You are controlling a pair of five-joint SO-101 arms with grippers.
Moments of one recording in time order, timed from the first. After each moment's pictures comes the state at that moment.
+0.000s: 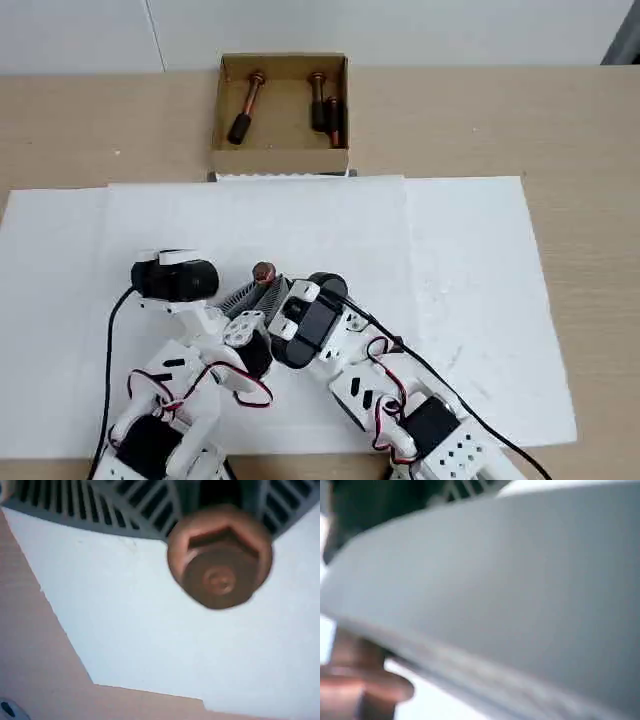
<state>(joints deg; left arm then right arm) 27.0 -104.2 86.5 52.2 36.7 -44.1 -86.0 89.8 21.8 13.7</state>
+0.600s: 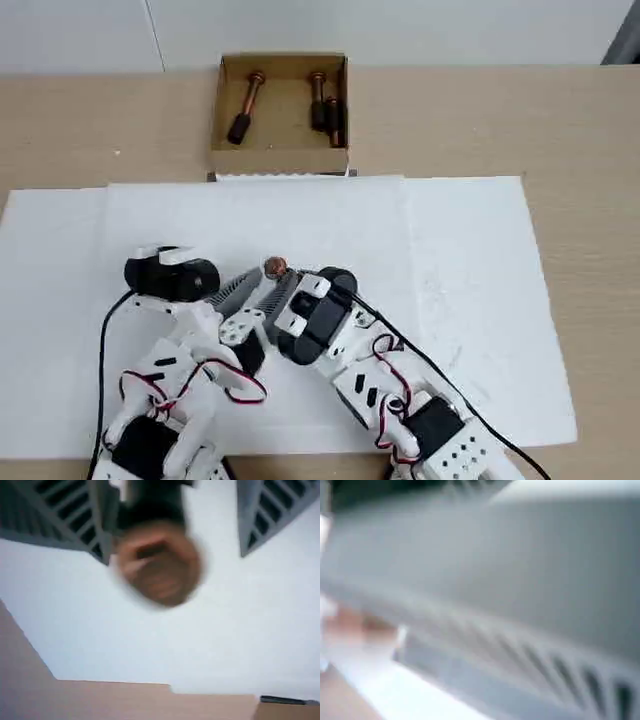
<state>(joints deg) 22.7 -103.6 82.9 52.6 29.1 -42.2 -86.2 89.4 21.6 13.8</state>
